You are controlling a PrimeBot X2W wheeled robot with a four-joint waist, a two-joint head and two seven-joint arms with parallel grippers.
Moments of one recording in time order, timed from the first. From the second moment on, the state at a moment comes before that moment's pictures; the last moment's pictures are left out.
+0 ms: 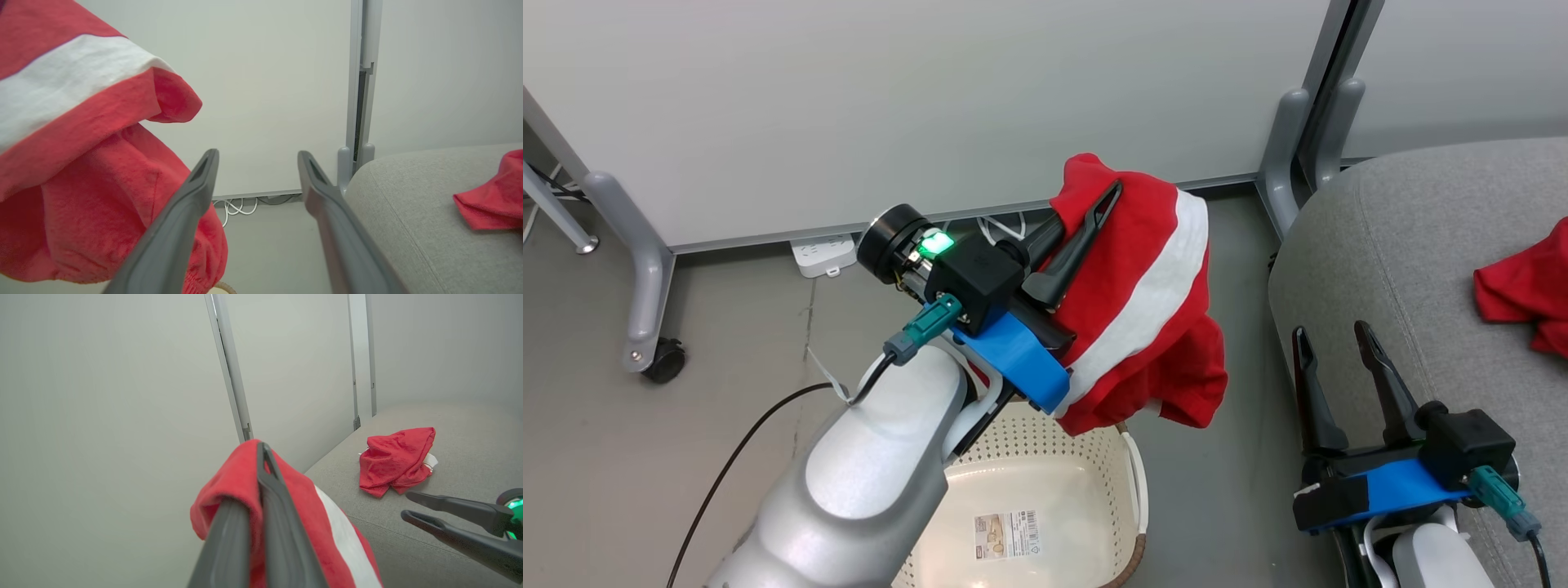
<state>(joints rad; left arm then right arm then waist) -0.78 0.07 -0.68 0.44 -0.31 -0.13 -0.26 -0.17 -0.07 0.03 0.23 0.13 0.13 -0.26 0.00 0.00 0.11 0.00</state>
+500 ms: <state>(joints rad) -0.78 0.06 -0.68 0.43 -0.30 -0.13 -0.26 -0.16 -0.07 0.04 0.23 0.13 0.13 -0.26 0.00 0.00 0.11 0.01</state>
